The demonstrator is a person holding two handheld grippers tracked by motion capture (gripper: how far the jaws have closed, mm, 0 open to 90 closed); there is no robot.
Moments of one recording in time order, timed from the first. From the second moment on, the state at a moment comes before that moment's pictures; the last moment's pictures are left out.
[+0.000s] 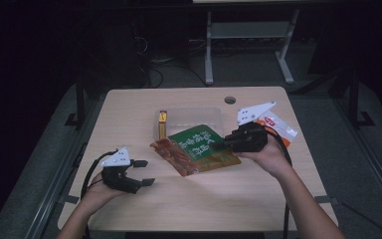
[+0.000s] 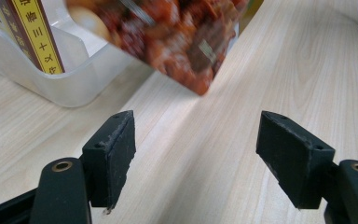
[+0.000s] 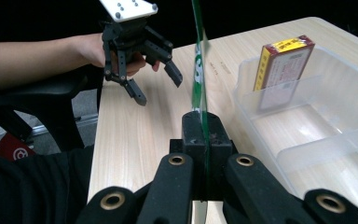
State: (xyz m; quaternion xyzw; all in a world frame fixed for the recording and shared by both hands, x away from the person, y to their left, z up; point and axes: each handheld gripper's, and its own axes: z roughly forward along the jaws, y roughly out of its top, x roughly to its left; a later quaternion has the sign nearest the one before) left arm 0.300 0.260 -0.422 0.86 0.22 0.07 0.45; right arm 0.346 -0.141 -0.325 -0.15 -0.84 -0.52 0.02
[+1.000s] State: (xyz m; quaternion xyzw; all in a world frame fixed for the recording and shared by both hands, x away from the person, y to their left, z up) left arm 0.302 0.258 -0.427 0.87 0.22 0.06 0.43; right arm 0.368 -0.159 -0.268 -0.25 -0.83 -0.50 -0.05
